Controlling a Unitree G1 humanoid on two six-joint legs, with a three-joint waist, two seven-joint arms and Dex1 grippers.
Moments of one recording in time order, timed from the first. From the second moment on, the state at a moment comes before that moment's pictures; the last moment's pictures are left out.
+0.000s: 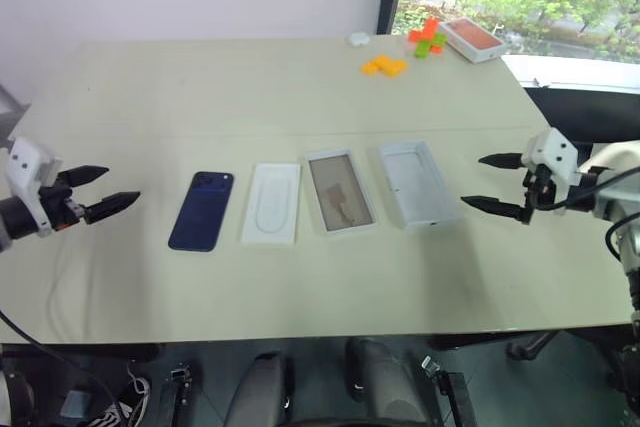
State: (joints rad) left arm -0.32 0.98 0.37 0.47 -0.37 0.25 -1.17; right arm -0.49 -0.94 -0.10 0.42 0.25 0.09 1.23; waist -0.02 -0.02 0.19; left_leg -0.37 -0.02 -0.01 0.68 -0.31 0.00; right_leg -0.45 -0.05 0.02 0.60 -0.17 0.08
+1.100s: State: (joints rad) left arm -0.43 0.52 0.25 -0.18 -0.56 1.19 -0.49; right arm -0.49 -0.86 -0.05 0.13 0.26 0.18 1.19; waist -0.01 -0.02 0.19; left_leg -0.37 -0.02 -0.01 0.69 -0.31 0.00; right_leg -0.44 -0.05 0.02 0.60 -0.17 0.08
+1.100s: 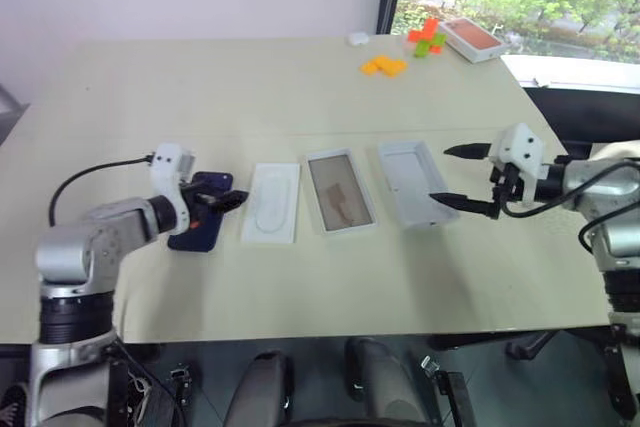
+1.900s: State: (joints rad) left arm -0.50 0.24 0.34 -0.13 -0.59 1.30 -0.24; right arm -0.50 -0.83 -0.02 0.06 0.26 0.21 1.15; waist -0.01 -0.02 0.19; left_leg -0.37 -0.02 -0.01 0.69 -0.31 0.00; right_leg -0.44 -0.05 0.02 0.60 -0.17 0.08
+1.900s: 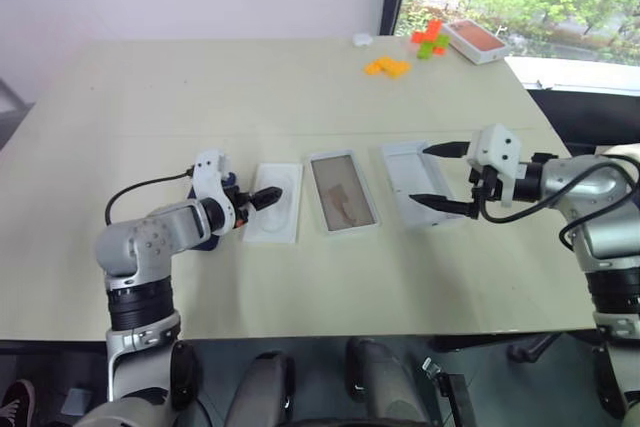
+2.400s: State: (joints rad) left arm -0.49 0.23 0.37 -0.11 -0.61 1.30 -0.24; right arm -0.49 -0.83 -0.02 0.09 0.26 0.19 1.16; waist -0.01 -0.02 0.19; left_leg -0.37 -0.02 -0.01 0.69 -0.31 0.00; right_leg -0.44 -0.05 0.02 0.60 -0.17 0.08
